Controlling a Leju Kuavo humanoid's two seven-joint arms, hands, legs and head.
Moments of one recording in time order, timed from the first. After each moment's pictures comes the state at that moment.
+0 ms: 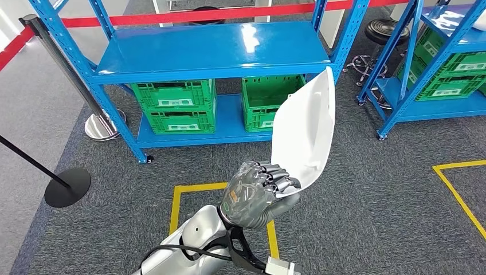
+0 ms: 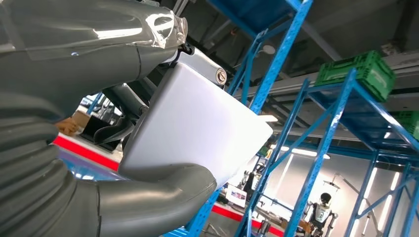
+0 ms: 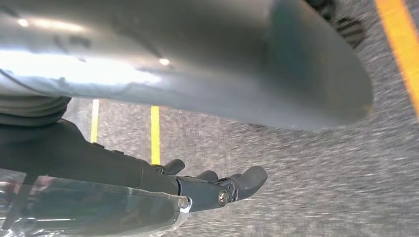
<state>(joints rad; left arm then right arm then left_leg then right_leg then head) -0.46 -0.17 -0.88 -1.32 -1.18 0.60 -0.28 -0.10 0.18 -0.89 -0.19 0.86 -0.18 0.00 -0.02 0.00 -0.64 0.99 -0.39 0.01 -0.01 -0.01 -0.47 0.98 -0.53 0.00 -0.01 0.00</state>
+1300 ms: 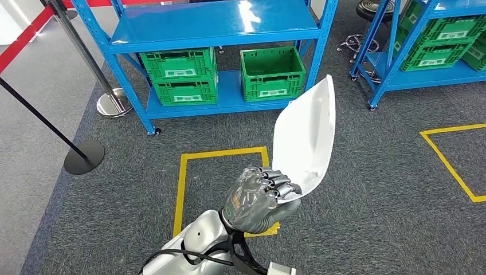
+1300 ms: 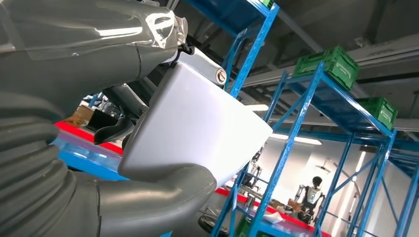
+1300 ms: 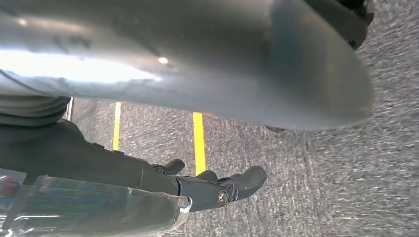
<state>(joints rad) -0.44 -0.18 -0.89 -1.30 -1.19 0.60 -0.30 -0.09 0.18 -0.89 -0.19 0.85 -0.17 -0.02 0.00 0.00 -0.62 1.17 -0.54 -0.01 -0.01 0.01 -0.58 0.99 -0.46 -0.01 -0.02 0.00</state>
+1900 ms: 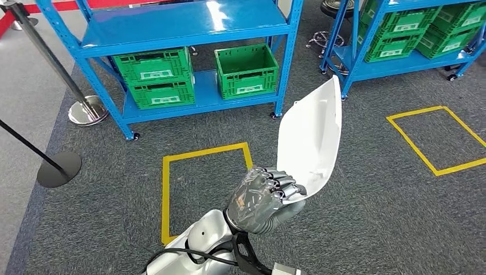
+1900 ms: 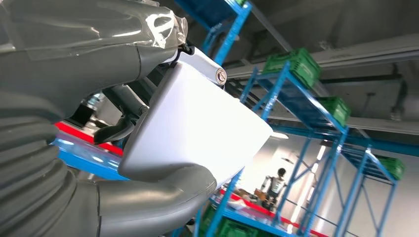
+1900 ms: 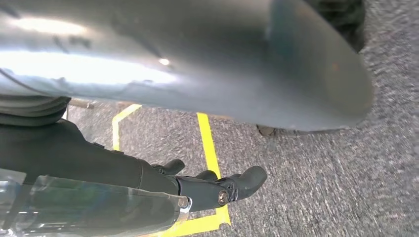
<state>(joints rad) -0.45 -0.20 -0.89 -1.27 -1.20 0.61 -0.30 -0.09 0.18 -0.90 -0.19 0.84 -0.17 -0.03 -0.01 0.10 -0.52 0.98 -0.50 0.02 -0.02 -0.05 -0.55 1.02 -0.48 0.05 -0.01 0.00</state>
